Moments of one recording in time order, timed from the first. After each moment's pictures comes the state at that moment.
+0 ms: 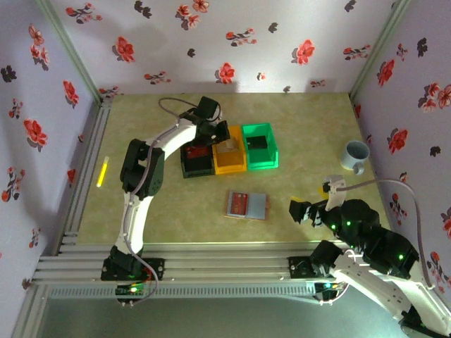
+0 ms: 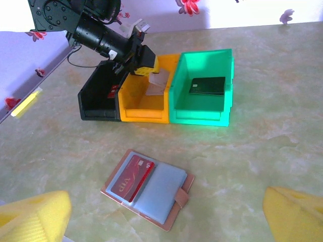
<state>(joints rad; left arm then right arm) -0.52 2.26 1.86 -0.55 0.33 -0.69 0.84 0.27 0.82 -0.97 0.26 0.41</state>
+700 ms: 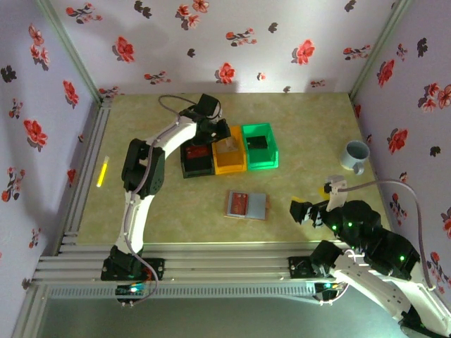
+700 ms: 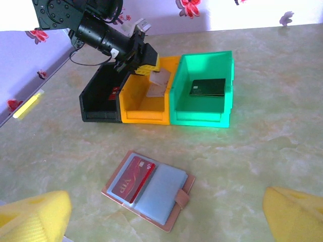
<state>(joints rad) -0.51 2.28 1.92 -0.60 0.32 -0.69 0.84 0.26 0.82 -0.97 0.26 0.41</state>
